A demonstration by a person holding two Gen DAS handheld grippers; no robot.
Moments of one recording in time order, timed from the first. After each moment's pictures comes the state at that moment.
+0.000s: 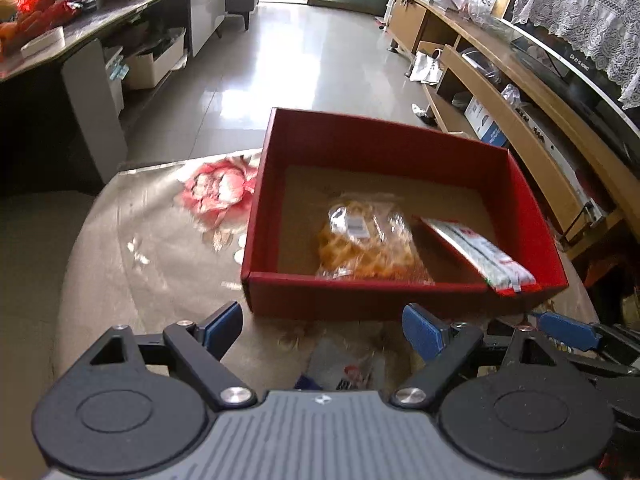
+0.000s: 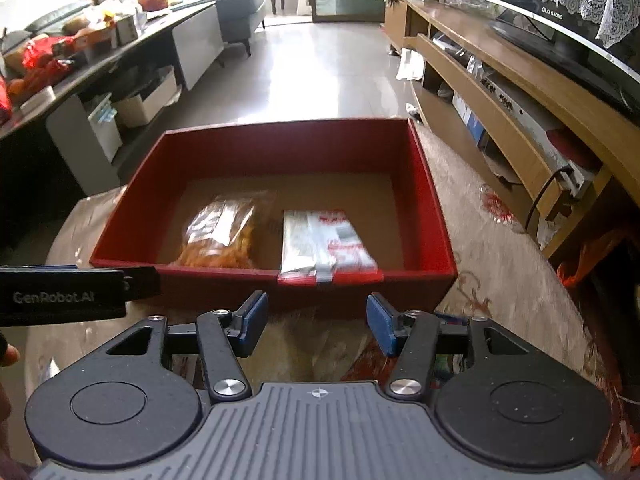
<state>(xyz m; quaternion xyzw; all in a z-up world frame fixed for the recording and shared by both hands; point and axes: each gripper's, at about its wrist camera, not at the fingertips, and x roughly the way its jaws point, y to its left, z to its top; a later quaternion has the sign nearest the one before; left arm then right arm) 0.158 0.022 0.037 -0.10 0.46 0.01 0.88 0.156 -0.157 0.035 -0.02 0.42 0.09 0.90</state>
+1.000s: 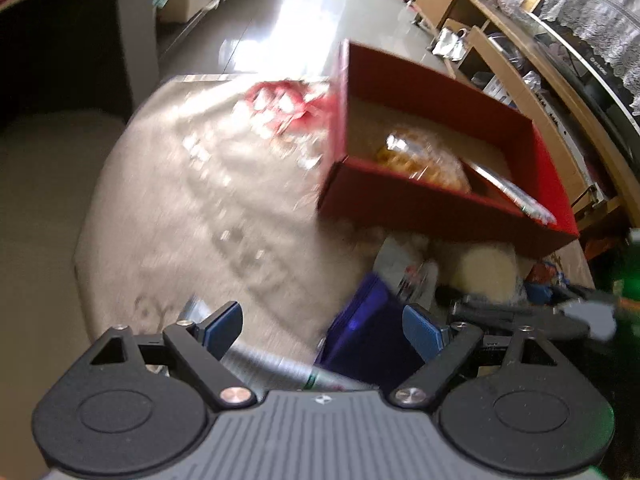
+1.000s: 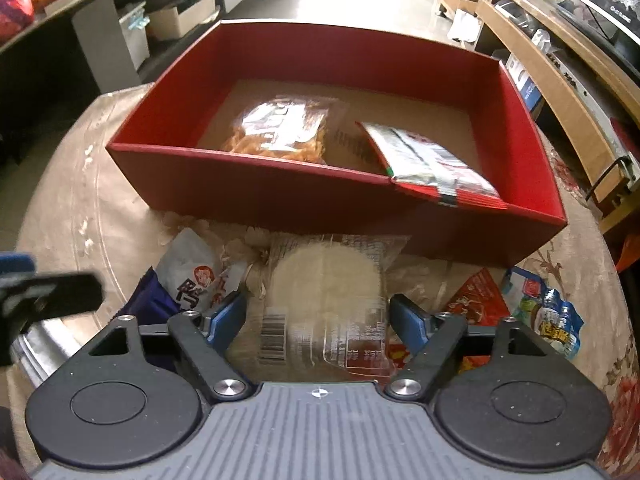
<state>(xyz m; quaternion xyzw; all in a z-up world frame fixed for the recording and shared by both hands) 0.097 0.075 0.011 -0.17 0.51 0.02 0.84 0.153 -0.103 -0.014 -0.10 0.48 0.12 0.86</state>
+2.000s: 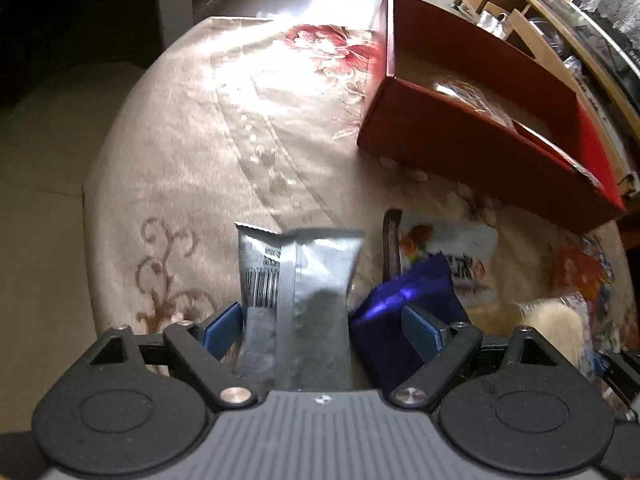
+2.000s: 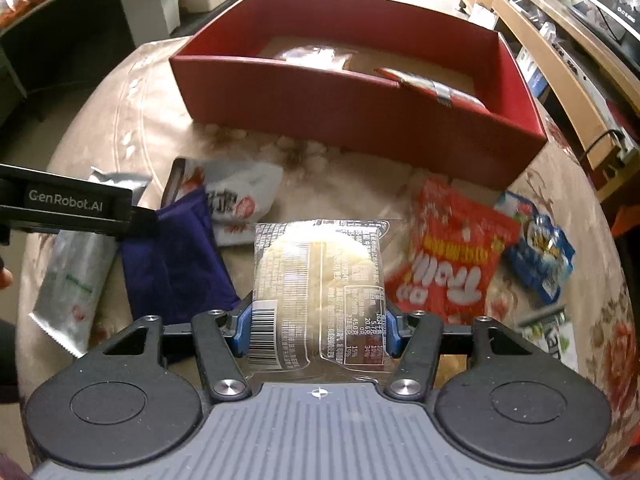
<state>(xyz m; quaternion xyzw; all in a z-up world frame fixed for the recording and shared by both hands) 0.079 0.068 -0.027 -0.18 0.54 0.06 0.82 0.080 -0.121 -0.016 -0.12 0.49 0.15 0.85</state>
